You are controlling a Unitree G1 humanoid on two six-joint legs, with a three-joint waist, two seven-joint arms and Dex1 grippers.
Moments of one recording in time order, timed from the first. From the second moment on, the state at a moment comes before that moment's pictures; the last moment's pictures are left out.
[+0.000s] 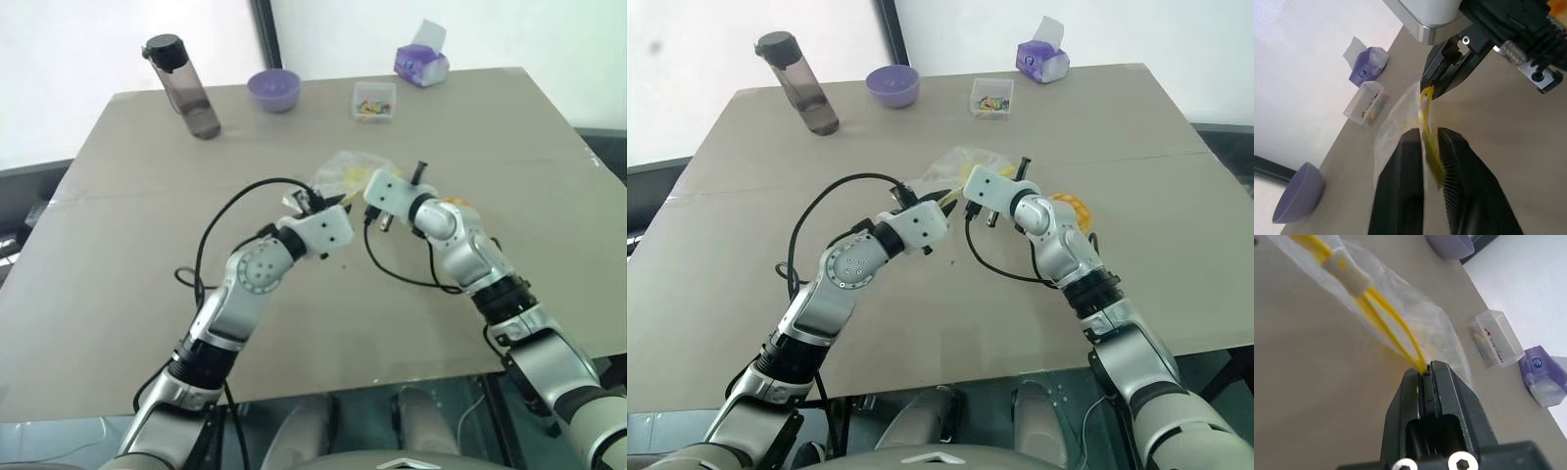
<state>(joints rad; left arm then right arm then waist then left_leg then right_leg) -0.42 0.42 -0.28 -0.14 0.35 0.06 -0.44 -0.78 -0.31 0.39 0.29 -0.57 0.15 0.46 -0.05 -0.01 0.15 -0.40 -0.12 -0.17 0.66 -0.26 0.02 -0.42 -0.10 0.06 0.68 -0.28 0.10</state>
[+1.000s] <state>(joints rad) -0.42 0.42 -0.28 -0.17 0.35 0.08 -0.47 -0.77 -0.30 0.40 0.29 -0.58 0.15 0.46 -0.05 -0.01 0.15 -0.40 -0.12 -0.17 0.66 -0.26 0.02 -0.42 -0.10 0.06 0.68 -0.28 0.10</state>
